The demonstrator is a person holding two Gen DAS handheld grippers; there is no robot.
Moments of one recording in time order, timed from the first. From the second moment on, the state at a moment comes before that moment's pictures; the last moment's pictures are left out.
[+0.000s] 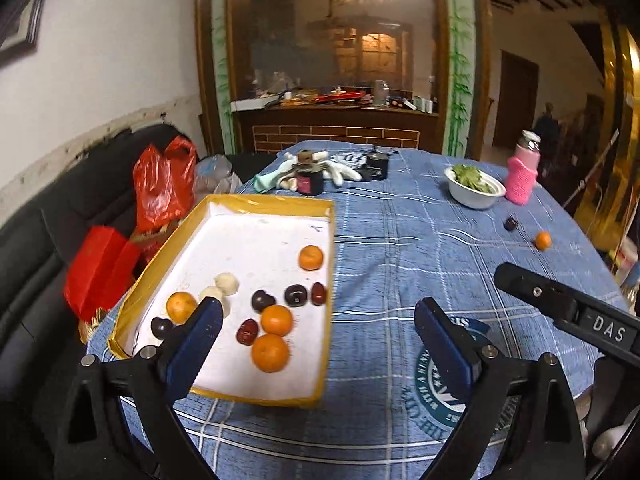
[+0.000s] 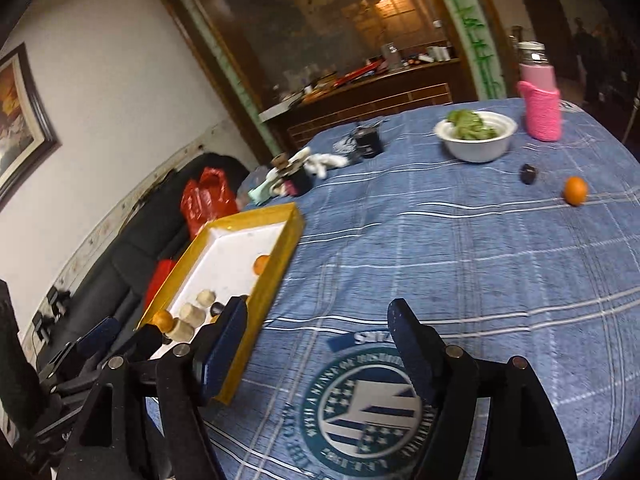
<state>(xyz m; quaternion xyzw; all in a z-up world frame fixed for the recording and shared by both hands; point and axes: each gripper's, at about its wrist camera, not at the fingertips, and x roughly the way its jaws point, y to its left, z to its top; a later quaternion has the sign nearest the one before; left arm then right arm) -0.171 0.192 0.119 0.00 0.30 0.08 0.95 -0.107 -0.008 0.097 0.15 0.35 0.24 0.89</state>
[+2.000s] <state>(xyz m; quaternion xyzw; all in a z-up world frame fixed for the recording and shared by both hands) -0.209 0.168 0.149 0.02 0.27 0.11 0.96 -0.145 -0.048 0.099 0.17 0.30 0.22 0.91</state>
